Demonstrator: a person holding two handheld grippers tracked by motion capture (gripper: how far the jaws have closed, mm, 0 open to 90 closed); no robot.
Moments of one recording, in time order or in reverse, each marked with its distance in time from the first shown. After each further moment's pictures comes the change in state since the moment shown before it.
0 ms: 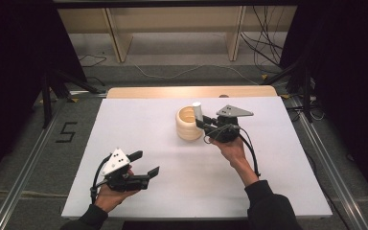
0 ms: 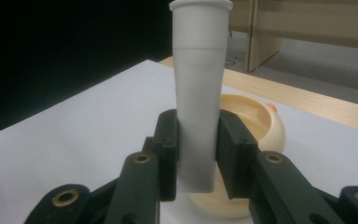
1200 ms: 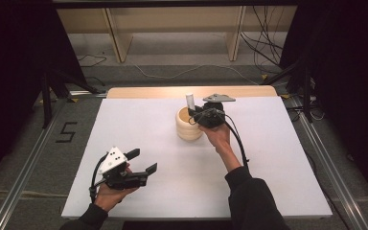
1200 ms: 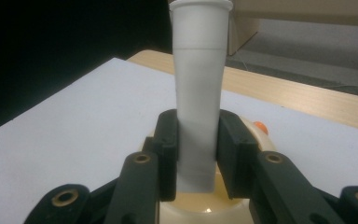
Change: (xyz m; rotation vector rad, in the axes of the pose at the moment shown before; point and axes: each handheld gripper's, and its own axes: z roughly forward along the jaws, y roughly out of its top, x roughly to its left) left arm 0.004 0.001 -0.001 -0.032 0.034 -0.030; right arm -0.013 0.015 0.058 0.064 -0.094 0.071
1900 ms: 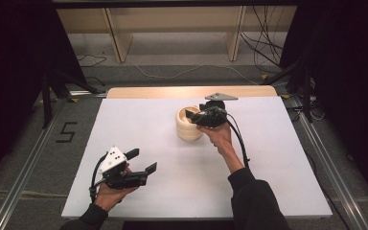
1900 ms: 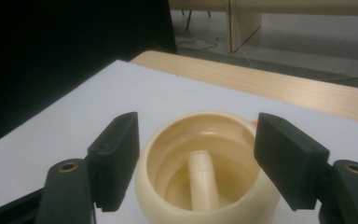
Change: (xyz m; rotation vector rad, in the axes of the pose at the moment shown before) left arm 0.001 0.000 0.001 0.003 0.011 -0.020; right arm -0.004 0.005 -0.008 -0.001 0.016 0.046
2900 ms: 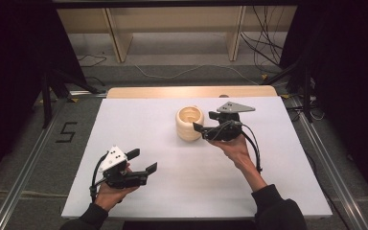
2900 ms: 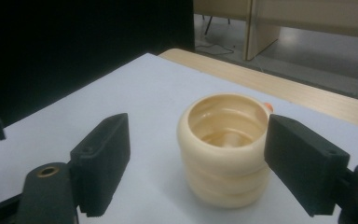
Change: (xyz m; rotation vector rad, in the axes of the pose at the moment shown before) left arm 0.002 0.000 0.001 0.021 -0.010 -0.007; right arm 0.019 -0.013 -0.069 -0.005 0.072 -0.114
